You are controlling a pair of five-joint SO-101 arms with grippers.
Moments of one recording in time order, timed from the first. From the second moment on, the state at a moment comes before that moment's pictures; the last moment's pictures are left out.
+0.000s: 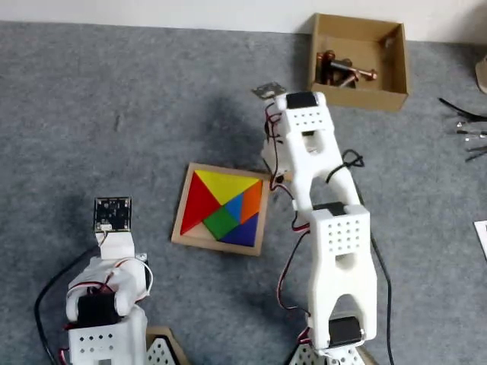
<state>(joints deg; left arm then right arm) -13.2 -104.2 96.0 77.1 2.1 -15.2 45.8 -38.8 91.3 19.2</state>
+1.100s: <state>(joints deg) -13.2 -104.2 96.0 77.1 2.1 -15.2 50.7 -40.7 88.7 21.5</state>
